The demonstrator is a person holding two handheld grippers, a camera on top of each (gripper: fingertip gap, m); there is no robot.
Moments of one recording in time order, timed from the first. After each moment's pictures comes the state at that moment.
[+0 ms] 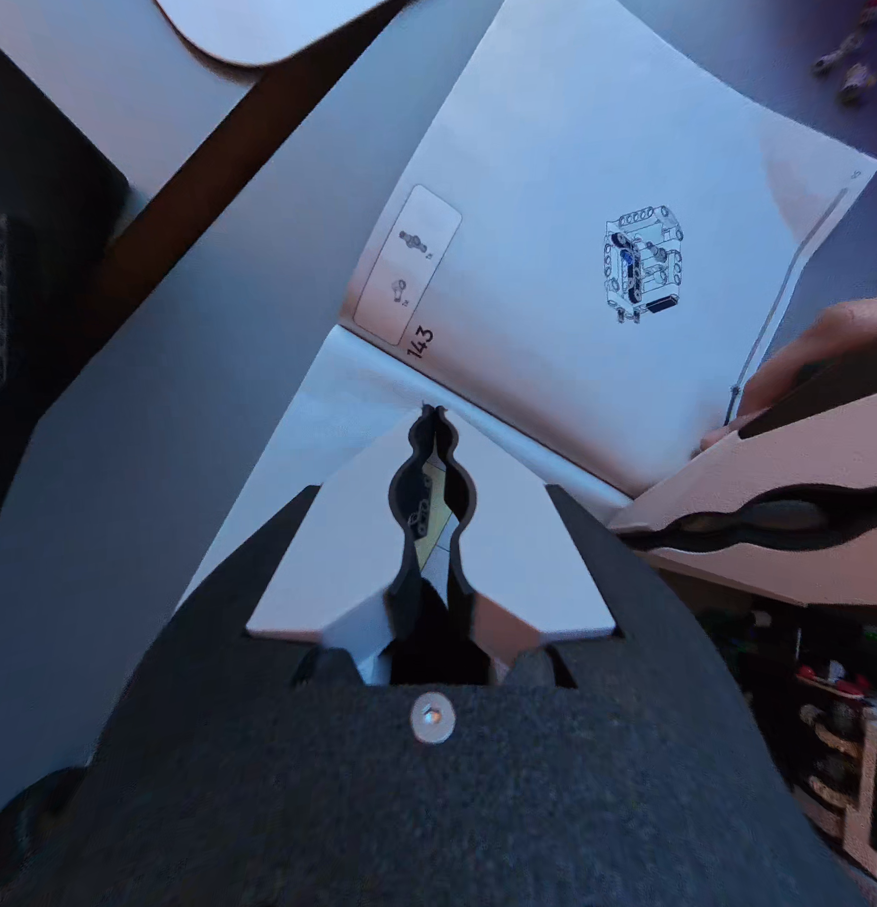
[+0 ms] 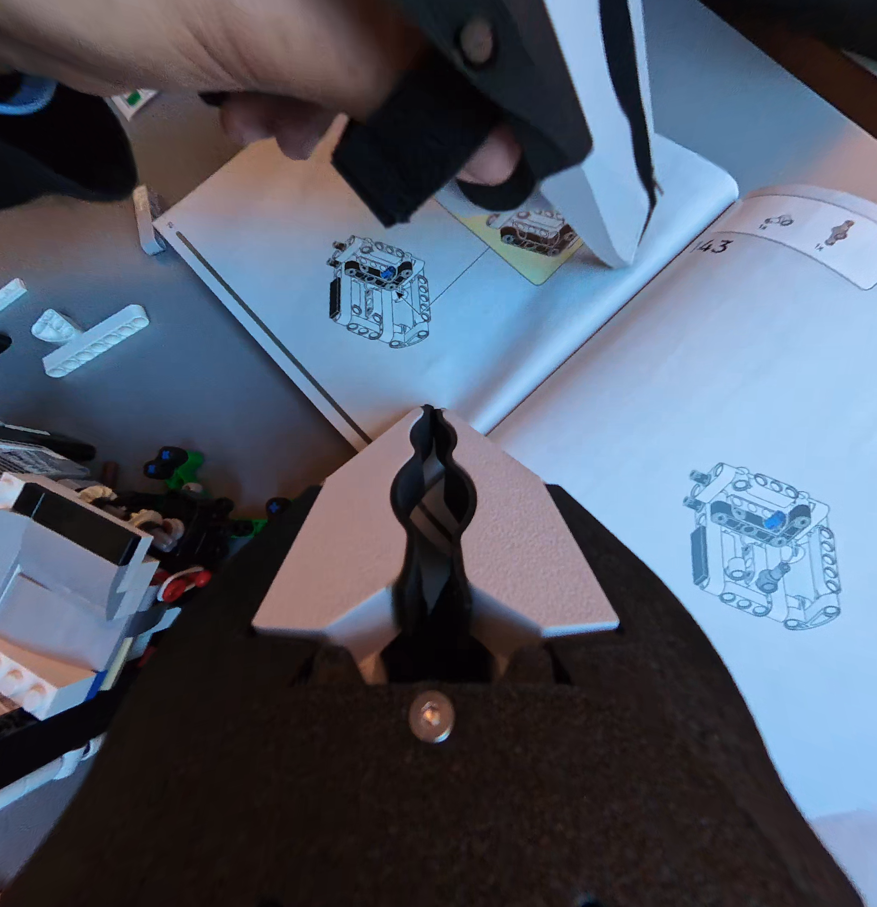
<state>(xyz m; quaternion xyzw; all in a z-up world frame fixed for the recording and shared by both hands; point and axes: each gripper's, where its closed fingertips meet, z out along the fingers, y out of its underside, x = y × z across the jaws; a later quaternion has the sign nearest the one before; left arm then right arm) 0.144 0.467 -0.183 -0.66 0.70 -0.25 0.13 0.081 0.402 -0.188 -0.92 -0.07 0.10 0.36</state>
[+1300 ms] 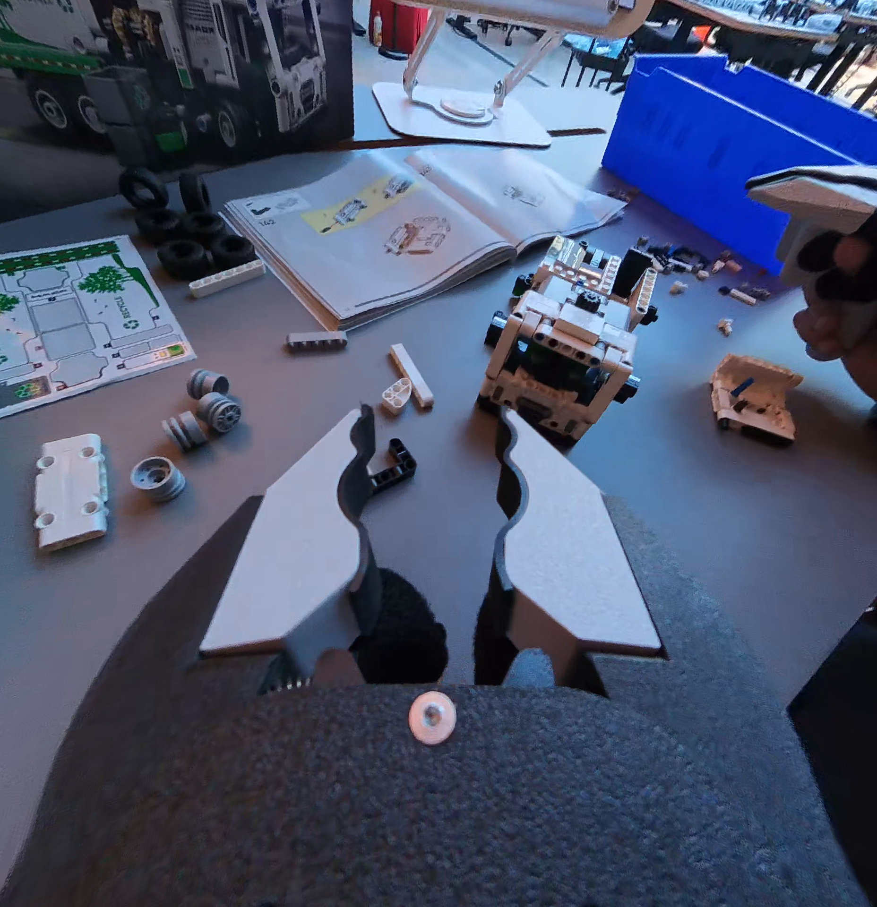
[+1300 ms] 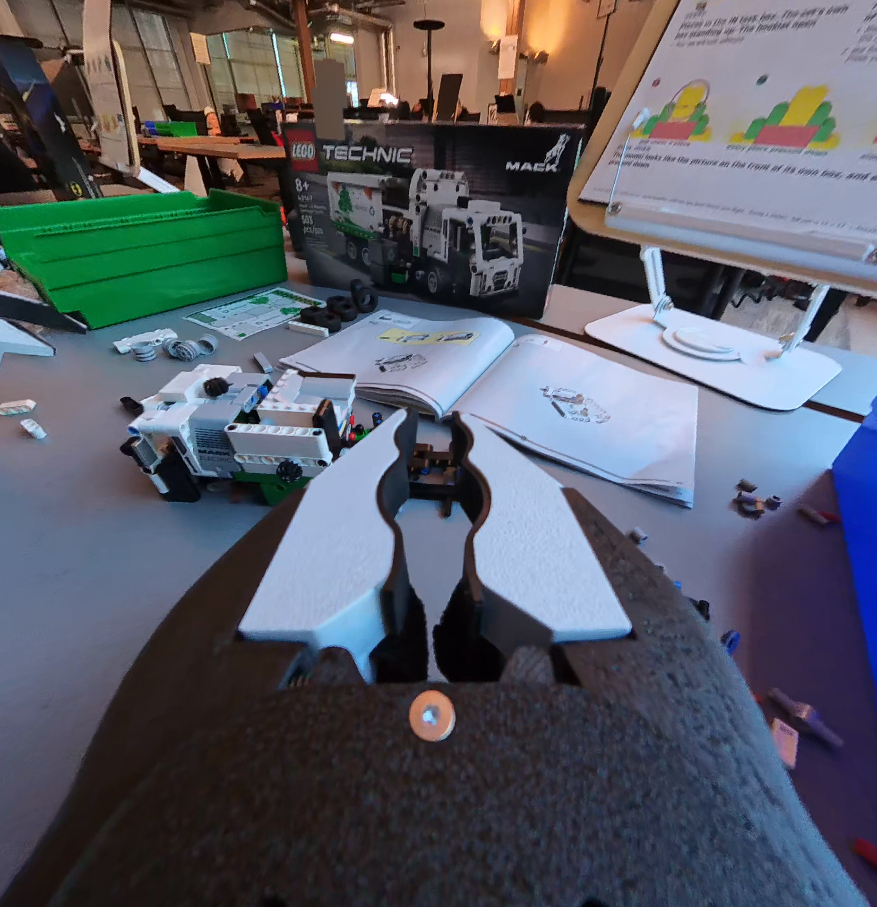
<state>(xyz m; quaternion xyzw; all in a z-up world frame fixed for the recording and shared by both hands) -0.169 0.378 -0.120 -0.69 0.48 -0.38 0.39 0.065 0.231 -0.088 -0.75 0.03 -0.04 0.66</state>
